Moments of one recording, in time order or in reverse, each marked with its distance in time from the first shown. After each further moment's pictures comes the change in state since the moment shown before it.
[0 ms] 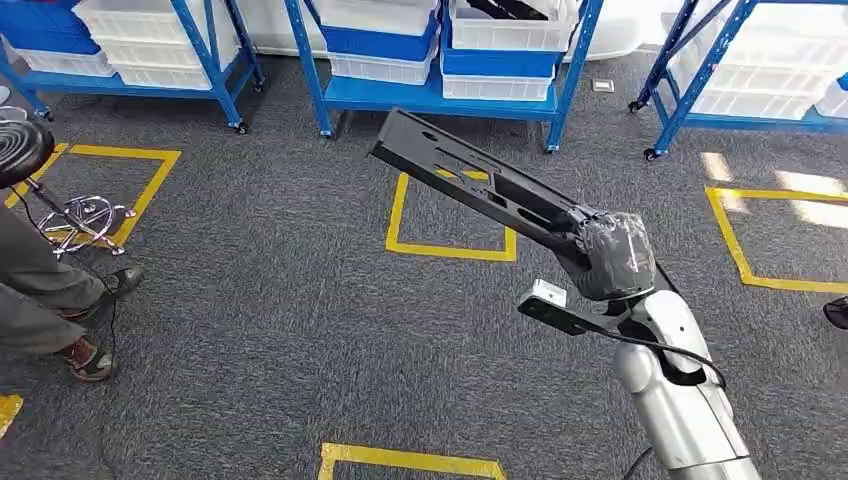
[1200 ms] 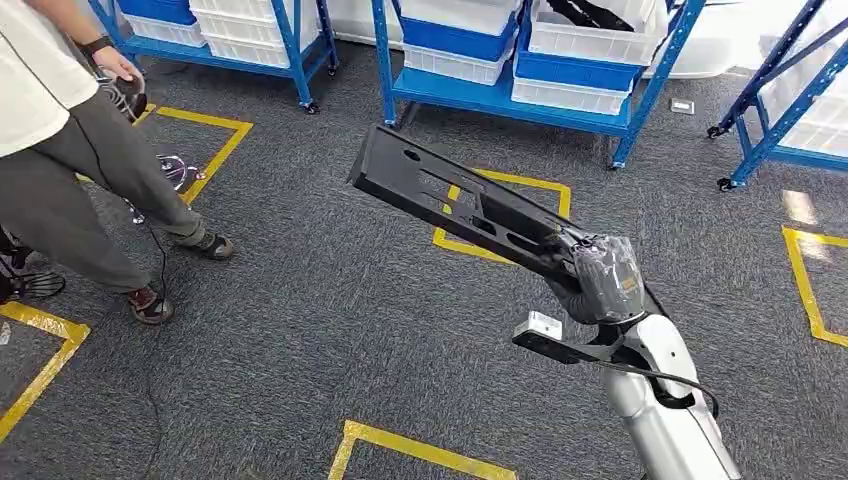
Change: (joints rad) left arm -0.016 0.045 0.047 -0.004 0.005 0.023 0.003; right arm 0.101 0.012 0.008 -0.051 -0.055 -0.067 -0.065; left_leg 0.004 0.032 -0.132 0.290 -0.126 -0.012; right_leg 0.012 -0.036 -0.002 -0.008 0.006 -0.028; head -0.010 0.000
